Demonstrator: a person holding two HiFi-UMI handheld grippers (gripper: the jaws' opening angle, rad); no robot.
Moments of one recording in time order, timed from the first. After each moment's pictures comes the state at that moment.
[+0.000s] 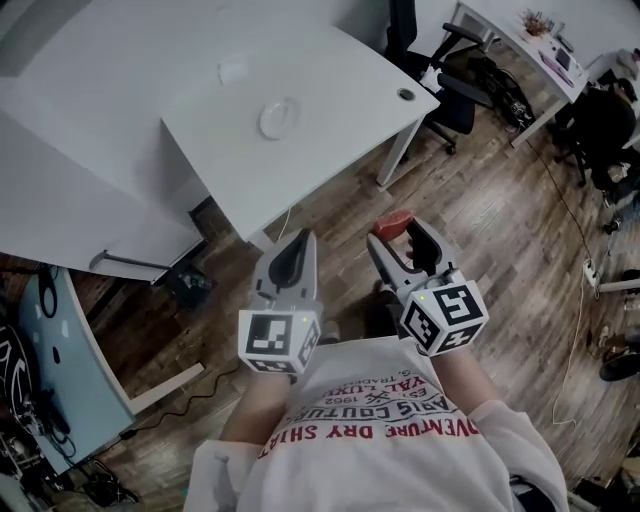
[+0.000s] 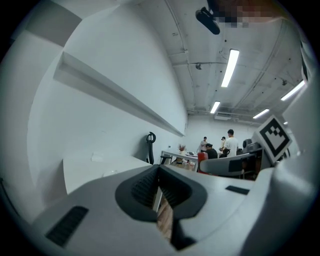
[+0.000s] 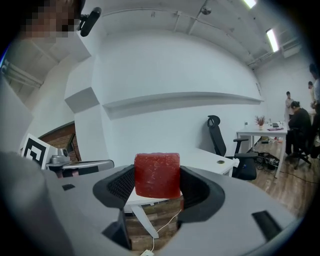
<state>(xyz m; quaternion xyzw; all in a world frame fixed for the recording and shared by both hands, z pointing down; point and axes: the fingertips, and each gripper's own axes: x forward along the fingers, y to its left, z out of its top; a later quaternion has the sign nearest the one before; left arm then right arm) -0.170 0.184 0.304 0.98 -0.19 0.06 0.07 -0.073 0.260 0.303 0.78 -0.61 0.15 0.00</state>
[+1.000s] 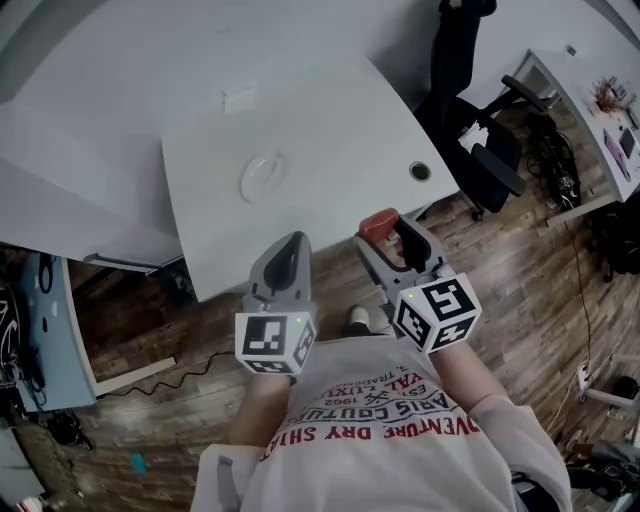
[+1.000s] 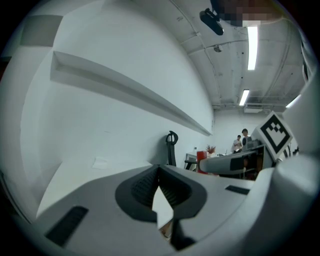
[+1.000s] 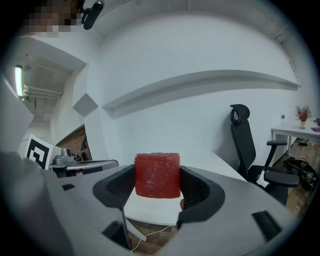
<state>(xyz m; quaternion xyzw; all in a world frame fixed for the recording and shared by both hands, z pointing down) 0.066 0.069 0.312 0.93 -0.34 0.07 0.08 0.172 0.109 0.310 0.65 -0.74 0.16 0.03</state>
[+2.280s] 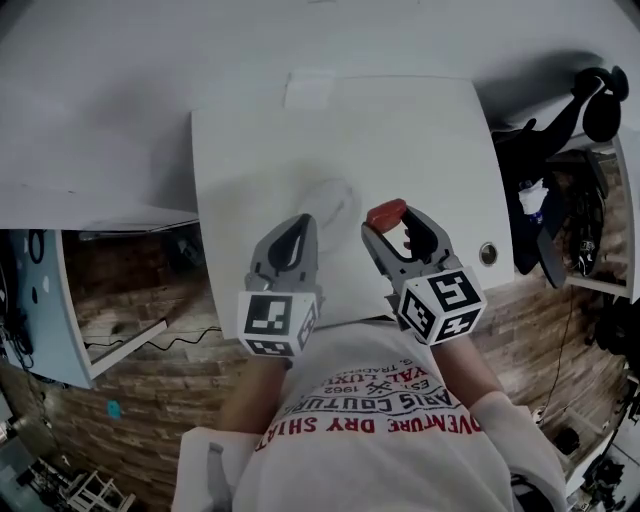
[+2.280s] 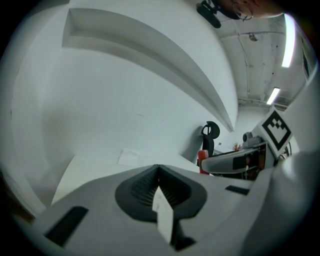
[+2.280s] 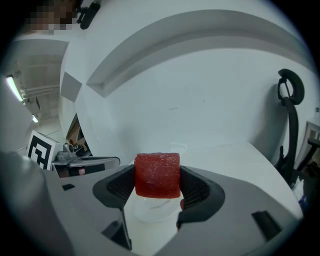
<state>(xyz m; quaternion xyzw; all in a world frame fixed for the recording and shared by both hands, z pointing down) 0.025 -0.198 0.381 0.89 -0.42 0.12 0.16 0.135 -0.175 0.378 0.56 -0.78 0.24 0.11</state>
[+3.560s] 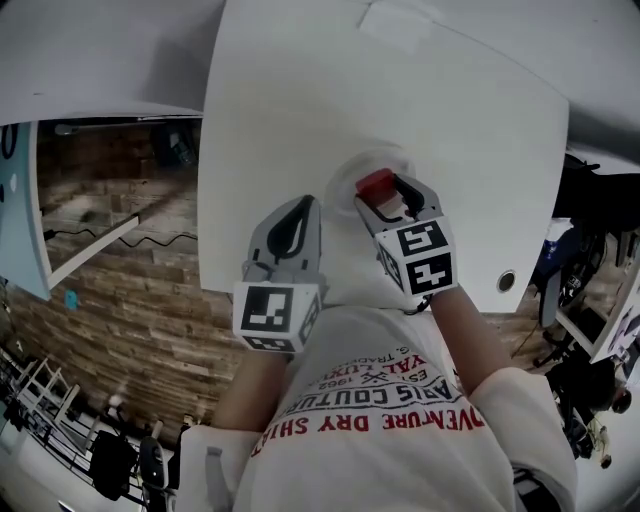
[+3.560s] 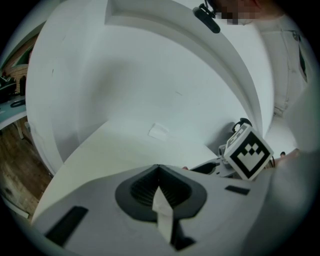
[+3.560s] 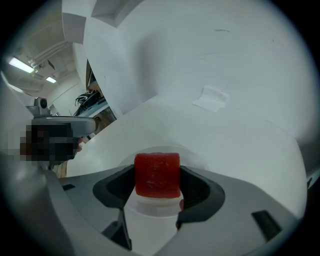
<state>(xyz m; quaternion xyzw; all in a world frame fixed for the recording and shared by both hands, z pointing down) -0.038 -0.200 0.486 0.79 -0.52 0.15 0.29 0.058 -0.215 0.553 0.37 -0.80 0.29 0.39</state>
